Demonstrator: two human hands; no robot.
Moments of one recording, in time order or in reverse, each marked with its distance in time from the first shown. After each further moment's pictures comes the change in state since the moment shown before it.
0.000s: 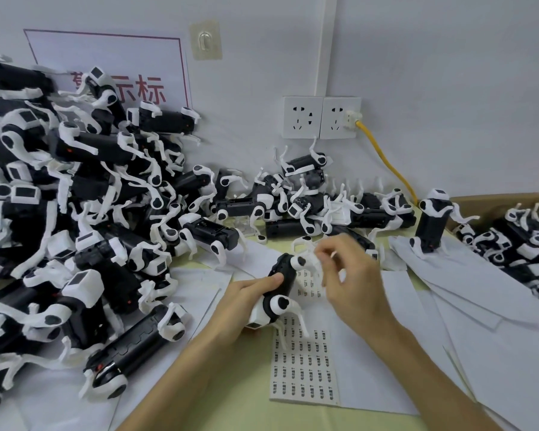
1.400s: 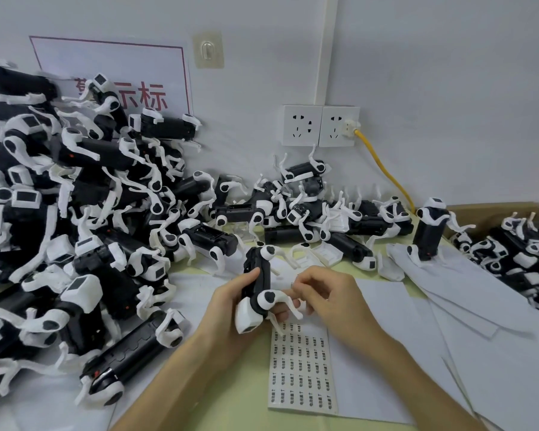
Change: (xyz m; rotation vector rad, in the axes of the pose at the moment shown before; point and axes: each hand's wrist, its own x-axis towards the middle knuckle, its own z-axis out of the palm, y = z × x) left_hand 0.007 -0.007 -0.004 -0.562 -0.079 -0.054; right_hand -0.009 -0.001 0.011 0.348 -0.346 0.398
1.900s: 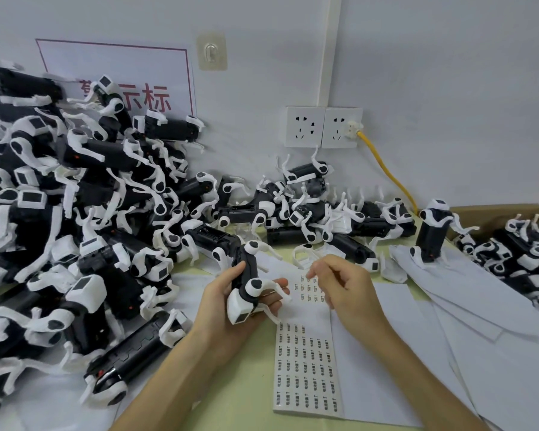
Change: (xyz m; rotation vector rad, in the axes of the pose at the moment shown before) left_hand 0.000 0.009 -0.002 -0.179 0.084 0.025; right_hand 0.003 -0.004 -0.008 0.088 0.173 0.002
